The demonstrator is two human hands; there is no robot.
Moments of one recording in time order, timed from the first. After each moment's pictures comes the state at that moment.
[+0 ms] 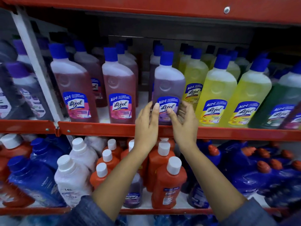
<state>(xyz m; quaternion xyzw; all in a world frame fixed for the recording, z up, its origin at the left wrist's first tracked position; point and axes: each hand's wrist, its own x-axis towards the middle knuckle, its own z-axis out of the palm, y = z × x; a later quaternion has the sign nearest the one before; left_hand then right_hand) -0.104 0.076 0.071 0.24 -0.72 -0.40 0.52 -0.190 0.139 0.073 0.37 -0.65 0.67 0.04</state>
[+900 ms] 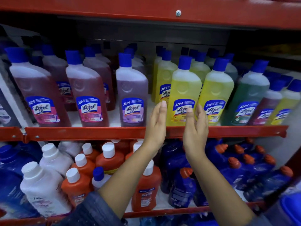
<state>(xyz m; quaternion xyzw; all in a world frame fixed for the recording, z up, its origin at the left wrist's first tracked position) -0.179 0.150 0.087 0.17 -0.68 -0.58 0.41 -0.250 0.219 0.076 0.26 -0.67 0.69 0.08</state>
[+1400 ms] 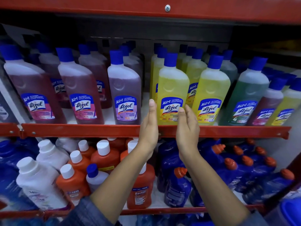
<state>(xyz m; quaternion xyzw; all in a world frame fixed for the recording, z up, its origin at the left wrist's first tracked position) -0.181 0.161 0.088 0.19 -0.64 -0.63 0.39 -0.255 0.218 0.078 0.27 -0.66 0.70 -0.01</state>
